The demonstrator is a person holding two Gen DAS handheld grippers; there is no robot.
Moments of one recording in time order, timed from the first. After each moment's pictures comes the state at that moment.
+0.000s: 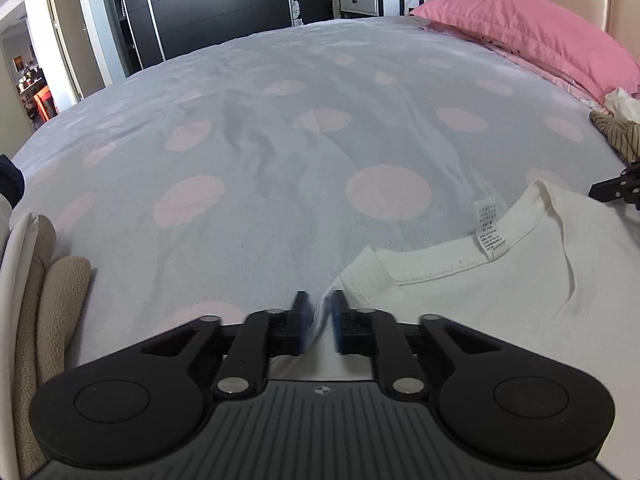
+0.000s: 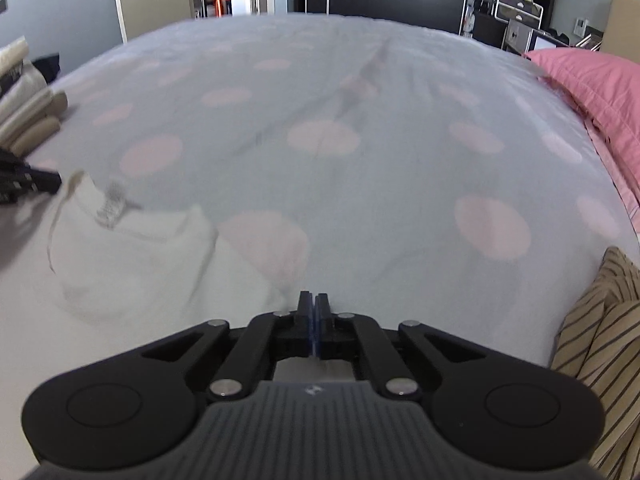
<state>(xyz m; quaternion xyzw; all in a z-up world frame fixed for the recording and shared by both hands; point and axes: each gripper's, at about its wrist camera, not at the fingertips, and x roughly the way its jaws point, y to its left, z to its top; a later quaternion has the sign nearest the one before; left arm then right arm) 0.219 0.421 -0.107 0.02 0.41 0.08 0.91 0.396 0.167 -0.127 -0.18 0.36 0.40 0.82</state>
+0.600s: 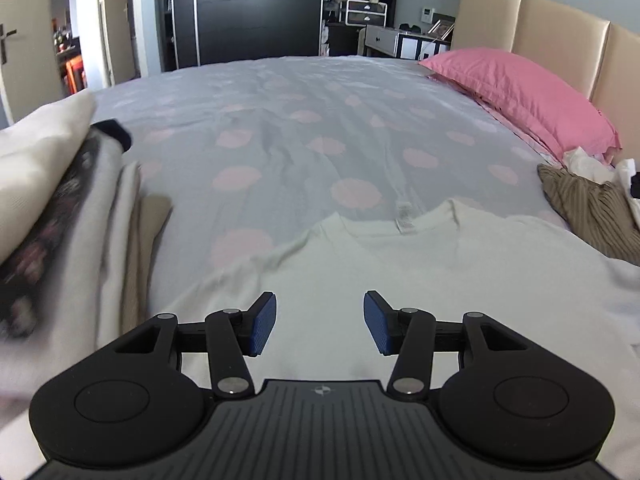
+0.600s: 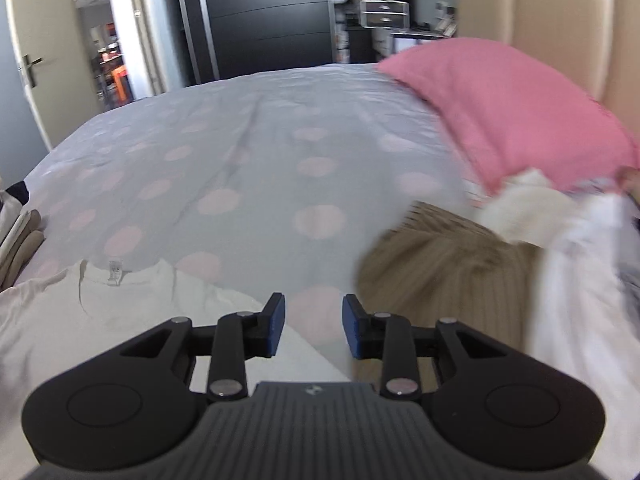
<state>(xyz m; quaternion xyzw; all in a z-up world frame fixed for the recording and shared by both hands) 0.054 0.373 -0.007 -0.06 0.38 0.11 0.92 0.316 -0.028 0.015 -0.06 0.36 0.26 0.89</state>
